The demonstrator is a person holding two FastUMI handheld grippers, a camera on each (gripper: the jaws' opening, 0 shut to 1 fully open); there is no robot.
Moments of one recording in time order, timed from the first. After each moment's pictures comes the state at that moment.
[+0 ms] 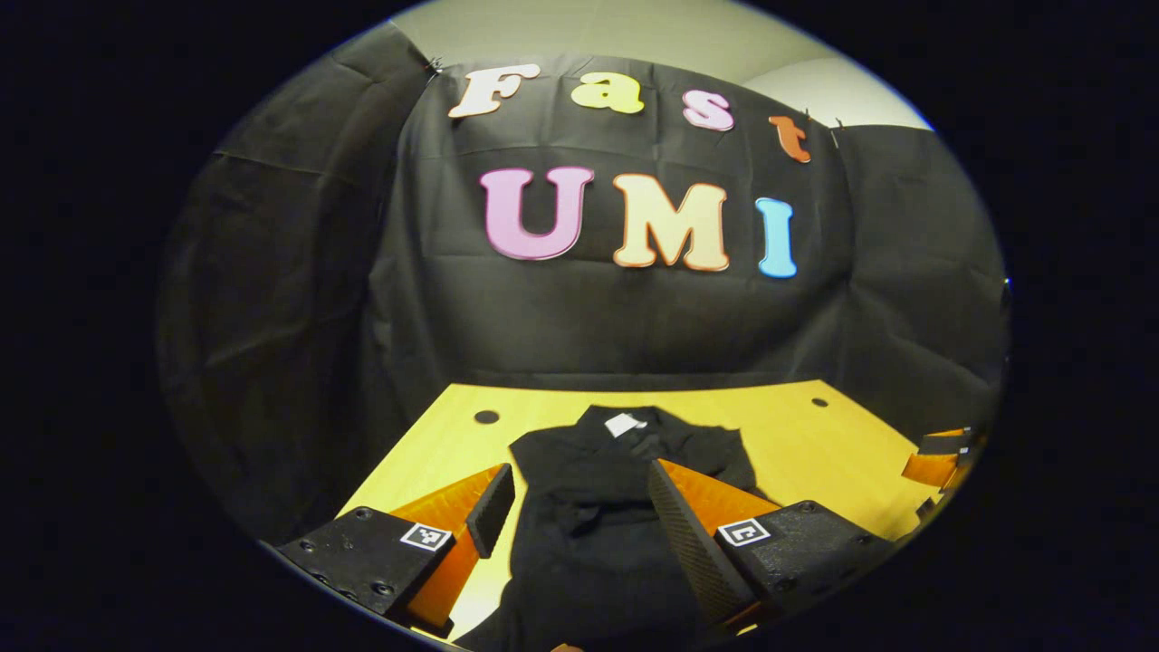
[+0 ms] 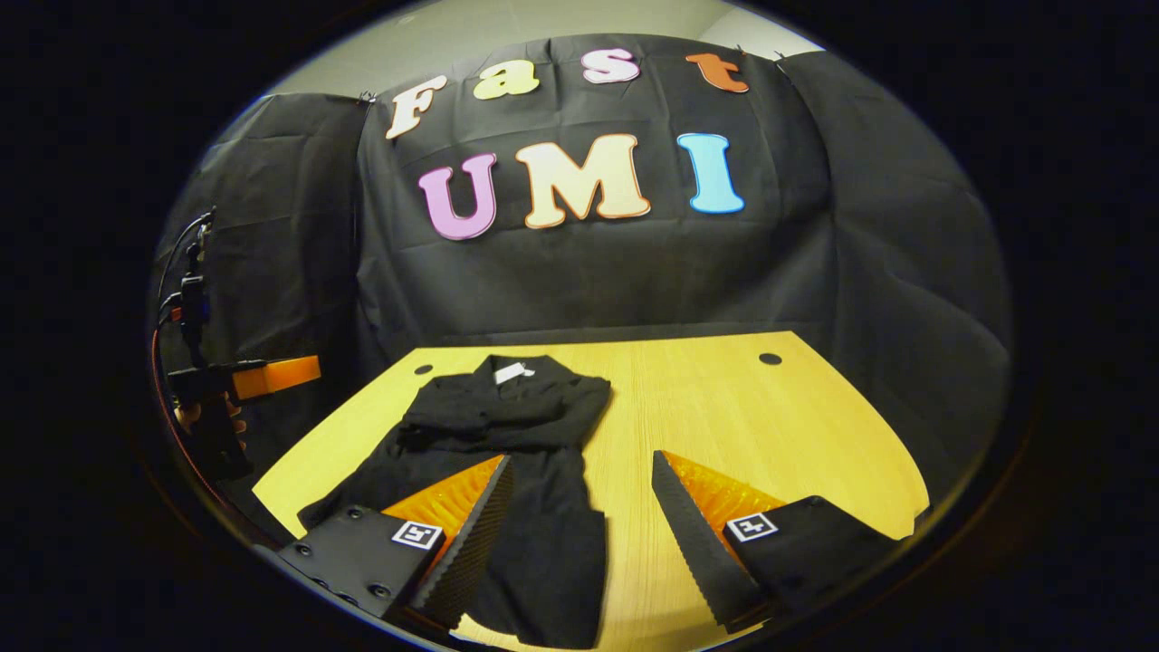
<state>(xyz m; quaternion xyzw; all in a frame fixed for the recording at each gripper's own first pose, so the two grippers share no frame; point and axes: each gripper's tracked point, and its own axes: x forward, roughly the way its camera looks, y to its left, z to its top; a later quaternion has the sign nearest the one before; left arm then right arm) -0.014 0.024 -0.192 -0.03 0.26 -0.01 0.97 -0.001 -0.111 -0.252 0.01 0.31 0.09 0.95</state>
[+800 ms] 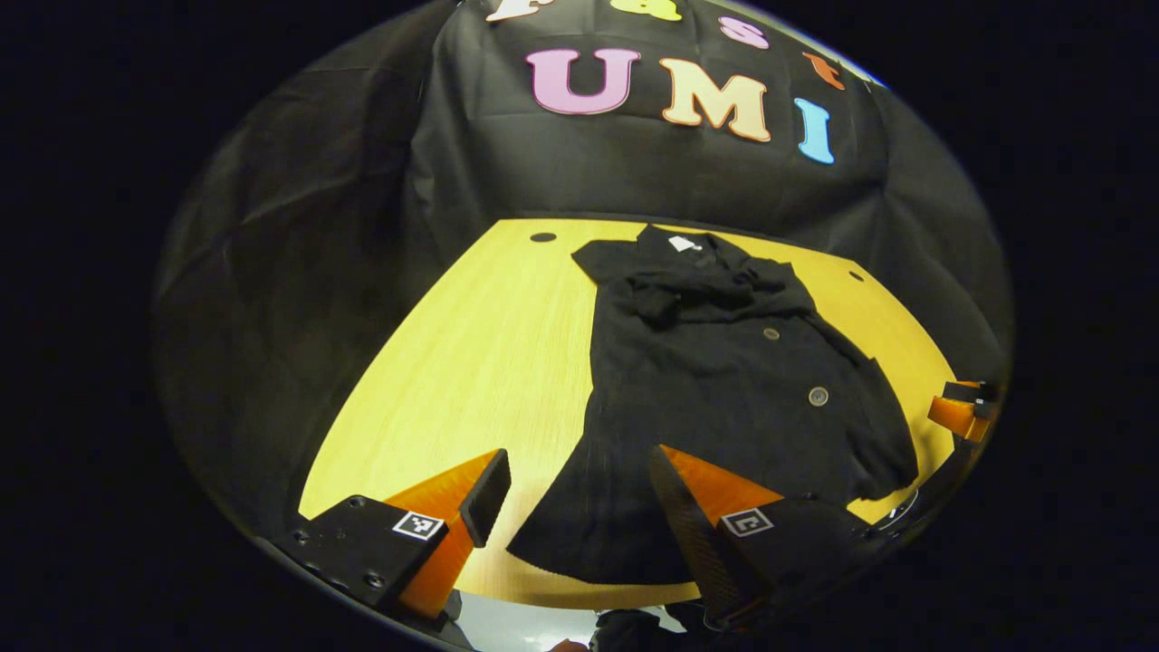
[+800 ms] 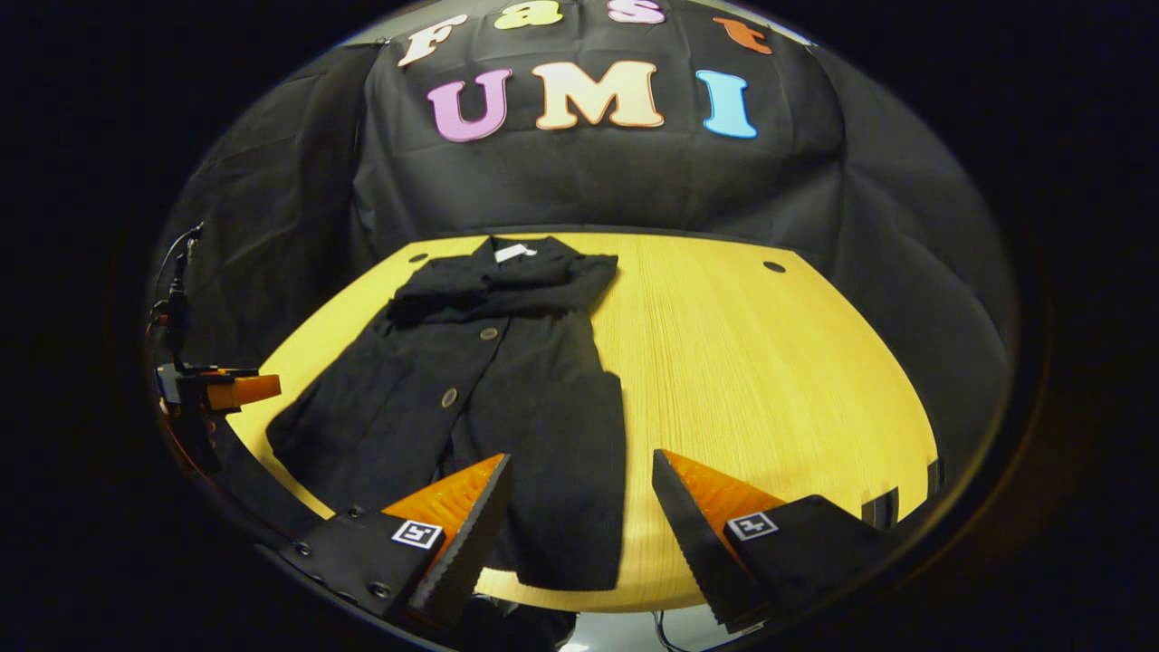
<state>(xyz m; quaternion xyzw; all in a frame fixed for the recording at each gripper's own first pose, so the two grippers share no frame) -0.171 0.074 -0.322 -0.03 0.46 0.01 0.89 -0.084 -0.106 -0.355 -0.05 0.44 0.08 0.89</state>
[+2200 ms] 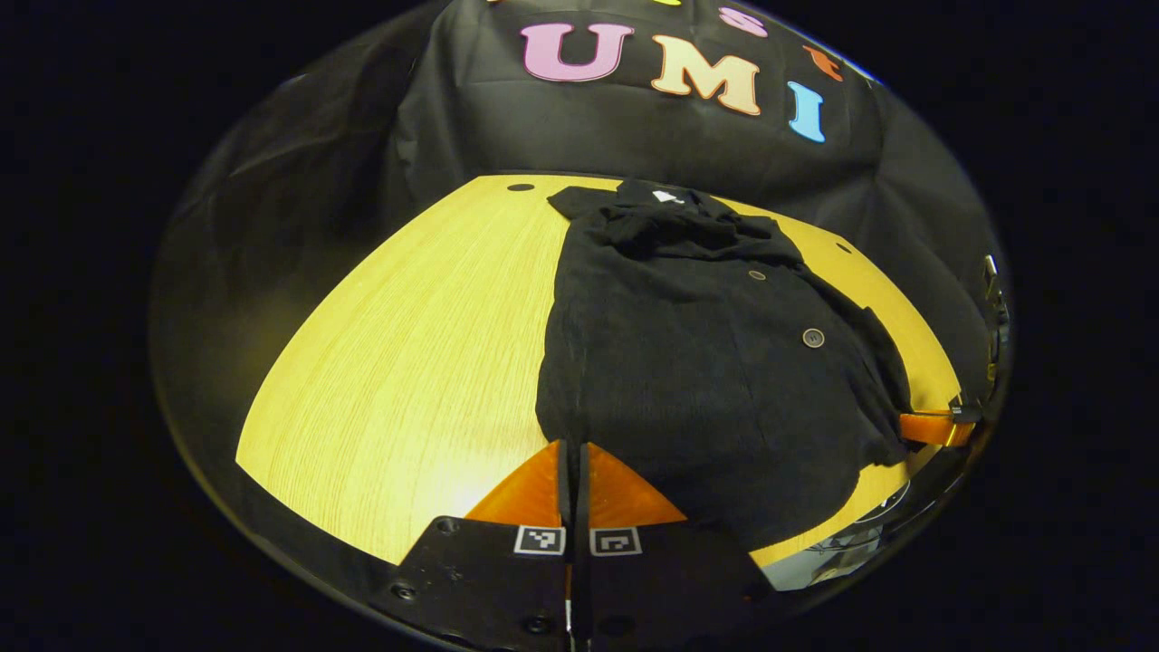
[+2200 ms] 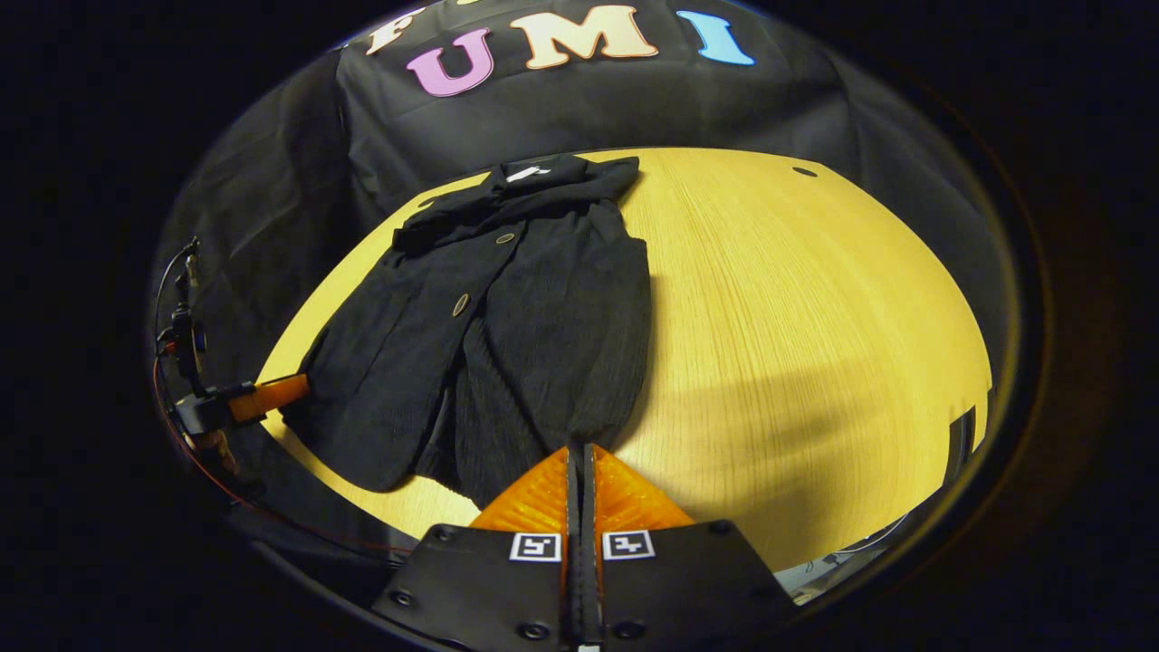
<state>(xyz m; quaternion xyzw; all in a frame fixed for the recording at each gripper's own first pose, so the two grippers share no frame) -0.204 0.040 -0.366 -0.06 0.49 -0.01 0.87 -0.124 -0.081 -0.417 0.01 0.53 0.12 0.84</state>
